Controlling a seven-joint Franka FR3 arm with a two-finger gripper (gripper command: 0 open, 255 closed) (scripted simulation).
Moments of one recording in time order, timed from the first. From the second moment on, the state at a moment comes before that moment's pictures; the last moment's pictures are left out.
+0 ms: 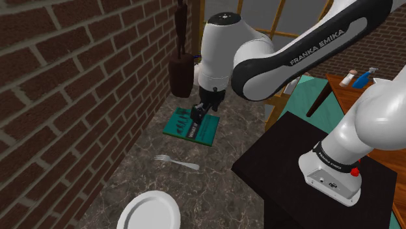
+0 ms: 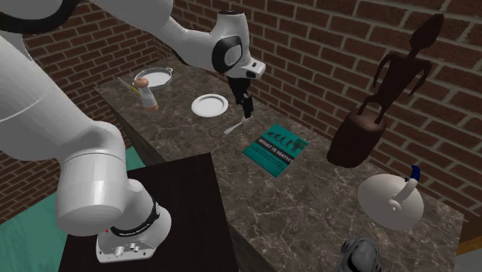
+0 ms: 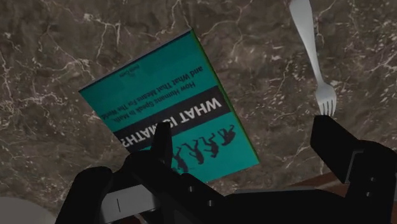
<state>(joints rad) 0.10 -0.09 0.53 -2.44 -0.07 2.42 0.59</state>
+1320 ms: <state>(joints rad) 0.42 0.67 0.39 -1.92 -0.67 2.50 1.11</state>
